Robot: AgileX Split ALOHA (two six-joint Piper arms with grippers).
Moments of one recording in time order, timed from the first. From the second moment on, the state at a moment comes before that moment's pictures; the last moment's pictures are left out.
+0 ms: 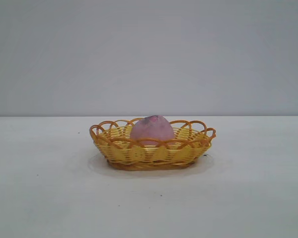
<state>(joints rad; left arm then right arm) 0.01 -0.02 -0.48 -0.04 1.12 0.06 0.03 -0.02 -0.49 0.06 1.14 -0.01</state>
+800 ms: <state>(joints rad) 0.01 -0.02 -0.48 -0.04 1.12 0.06 0.04 -0.02 -0.49 0.06 1.14 -0.02</state>
